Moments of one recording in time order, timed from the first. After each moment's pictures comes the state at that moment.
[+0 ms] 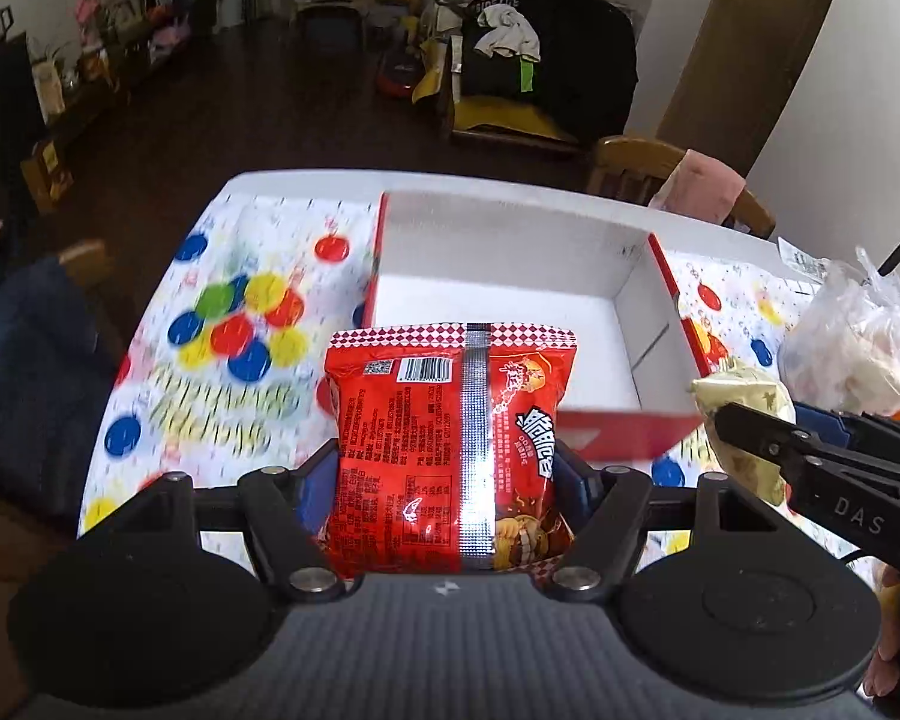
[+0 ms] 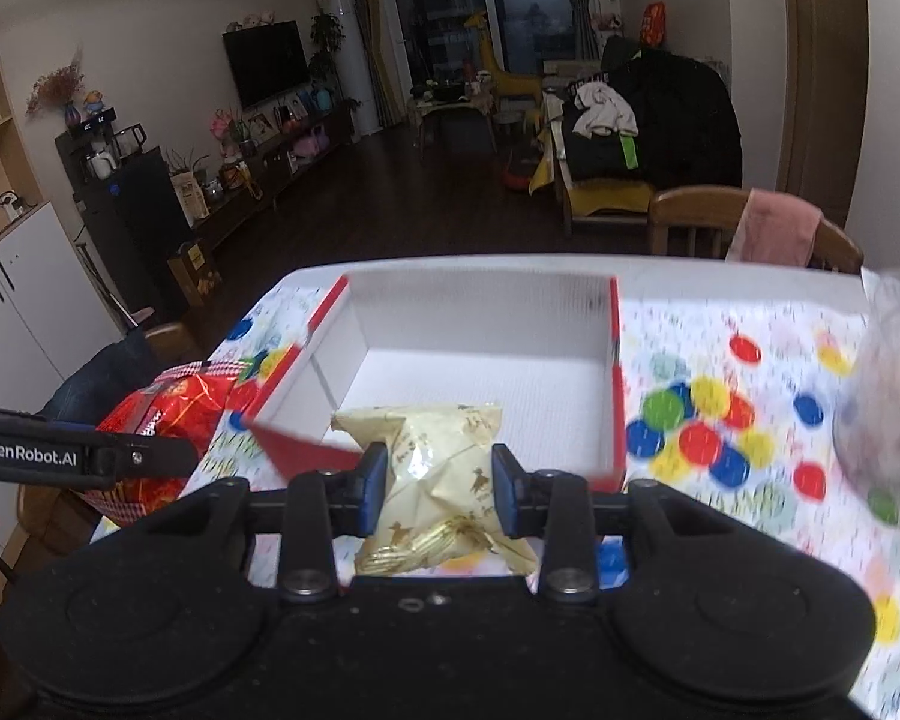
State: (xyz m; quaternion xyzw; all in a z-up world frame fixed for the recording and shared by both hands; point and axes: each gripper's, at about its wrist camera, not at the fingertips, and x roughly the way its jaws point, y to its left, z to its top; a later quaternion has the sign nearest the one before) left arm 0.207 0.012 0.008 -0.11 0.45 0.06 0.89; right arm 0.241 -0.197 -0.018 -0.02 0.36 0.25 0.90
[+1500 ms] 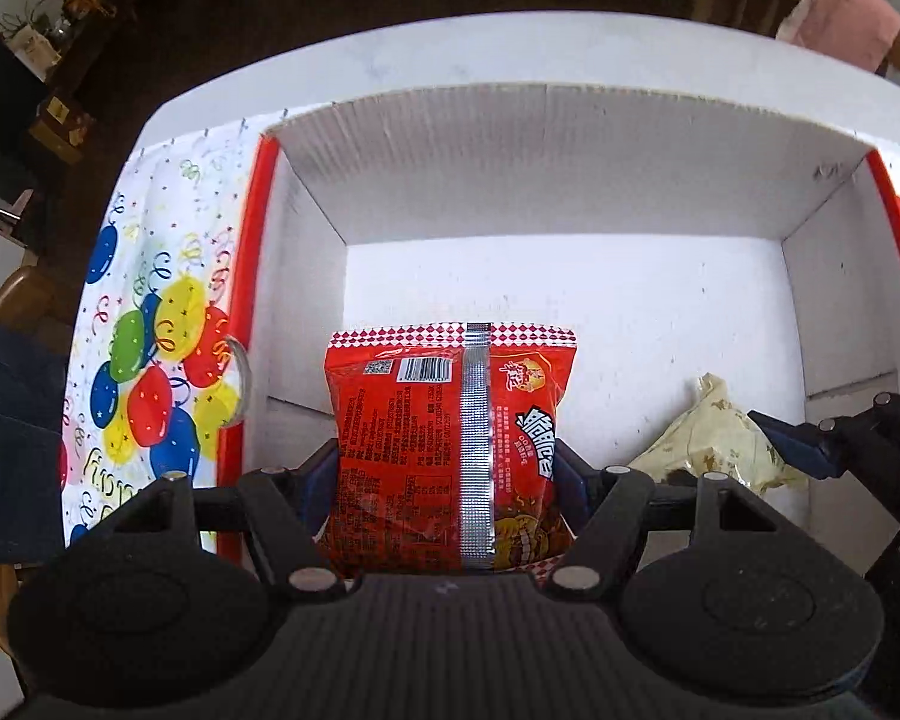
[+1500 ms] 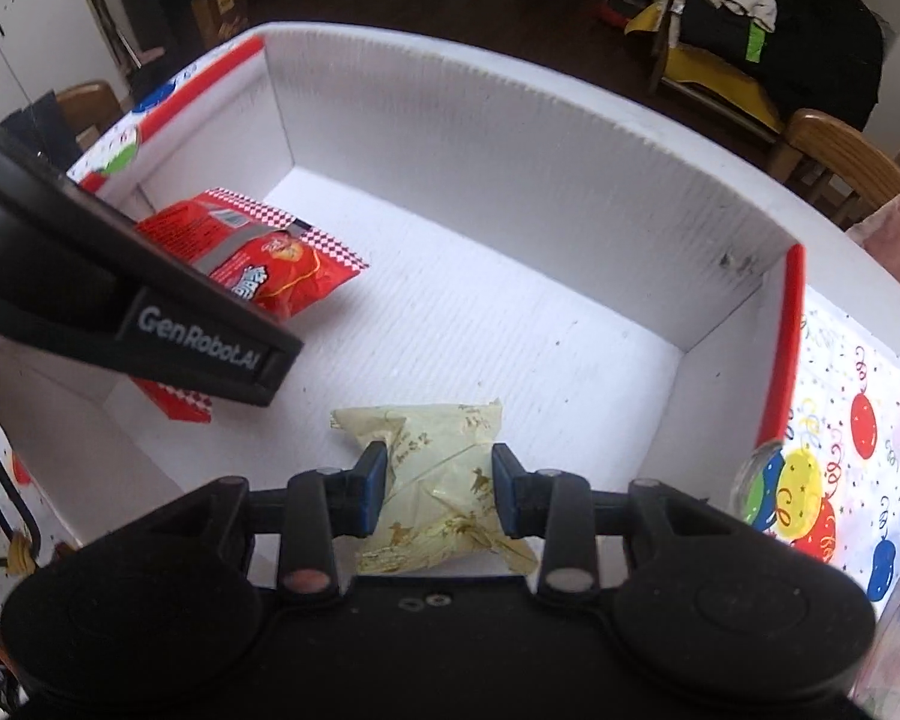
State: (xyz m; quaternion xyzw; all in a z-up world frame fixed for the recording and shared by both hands) left arm 0.426 -0.003 -0.117 -0.01 0.63 0.12 0.77; right arm 0.393 -0.099 -0.138 -0.22 0.51 0.29 0.78
